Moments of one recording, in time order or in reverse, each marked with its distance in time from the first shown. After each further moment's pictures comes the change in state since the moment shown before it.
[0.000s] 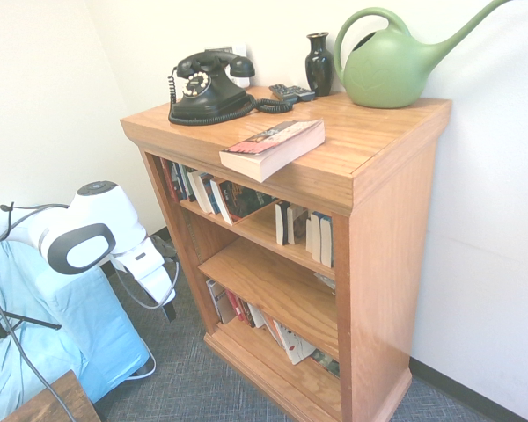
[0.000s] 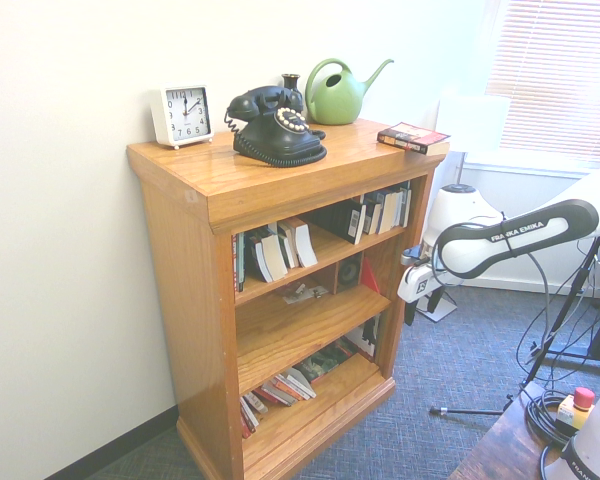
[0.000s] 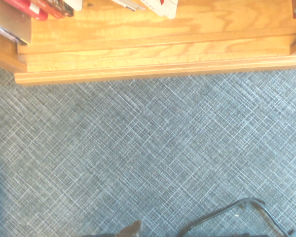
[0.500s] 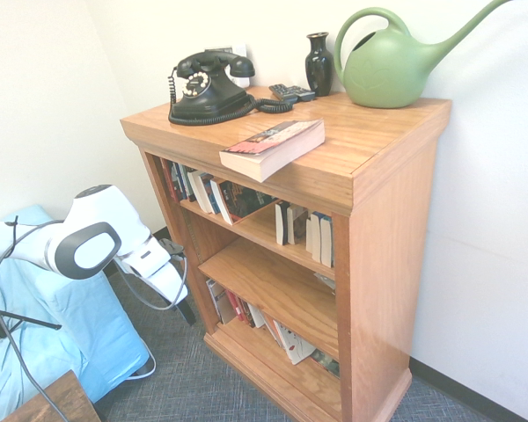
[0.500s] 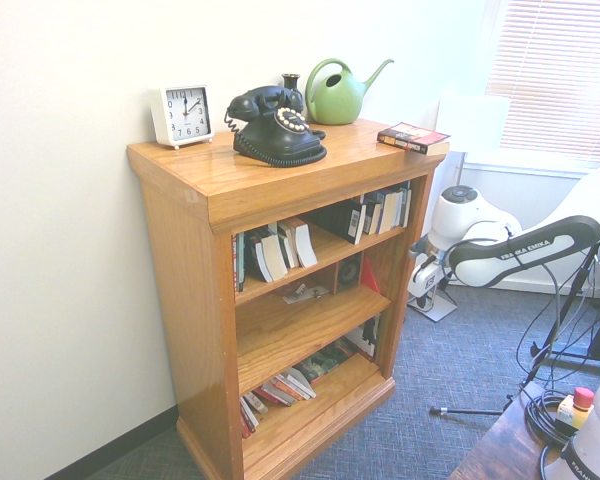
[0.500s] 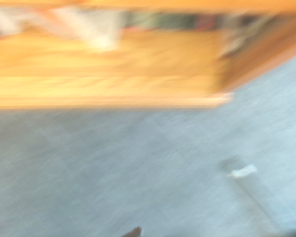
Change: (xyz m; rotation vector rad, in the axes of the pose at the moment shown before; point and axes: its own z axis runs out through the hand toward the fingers) arm 0.046 0.031 -0.009 -0.134 0.317 -0.044
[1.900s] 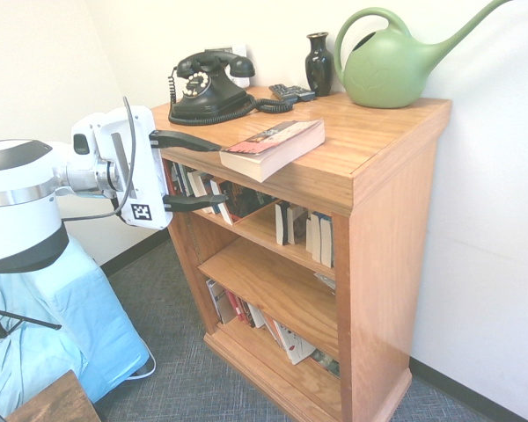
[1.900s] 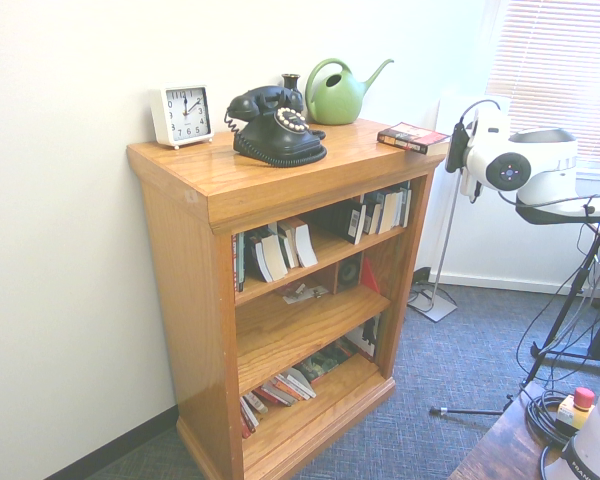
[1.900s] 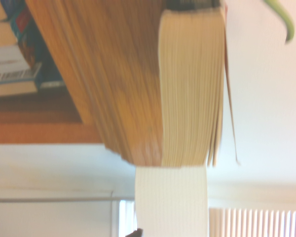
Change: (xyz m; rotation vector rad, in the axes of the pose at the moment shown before) arm 0.106 0.053 -0.191 -0.379 1.076 -0.612
